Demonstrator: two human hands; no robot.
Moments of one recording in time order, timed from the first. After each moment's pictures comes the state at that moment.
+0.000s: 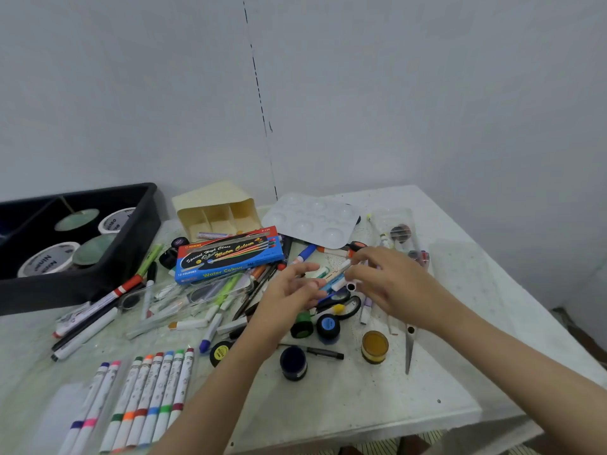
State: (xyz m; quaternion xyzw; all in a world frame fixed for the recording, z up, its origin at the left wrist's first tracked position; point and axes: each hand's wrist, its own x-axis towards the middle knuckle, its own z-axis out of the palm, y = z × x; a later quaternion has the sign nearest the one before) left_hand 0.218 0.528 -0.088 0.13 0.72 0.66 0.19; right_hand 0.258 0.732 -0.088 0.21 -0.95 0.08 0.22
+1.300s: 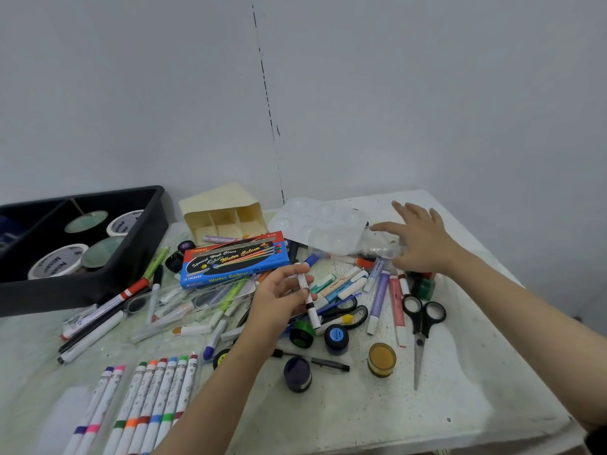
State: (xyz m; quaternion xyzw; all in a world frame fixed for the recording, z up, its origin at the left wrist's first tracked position) left_hand 0.198 0.525 -0.099 0.04 0.68 0.71 0.16; right_hand 0.197 0.787 -0.064 -0.03 -1.00 0.07 -0.01
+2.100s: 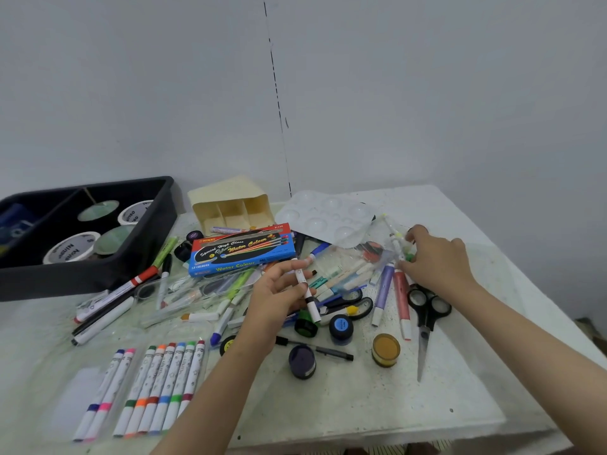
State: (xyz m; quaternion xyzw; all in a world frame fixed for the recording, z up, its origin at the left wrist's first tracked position) left_hand 0.207 0.515 -0.102 0.04 0.67 0.73 0.13; right_hand 0.216 0.776 -0.103 -0.16 -0.98 0.08 0.11
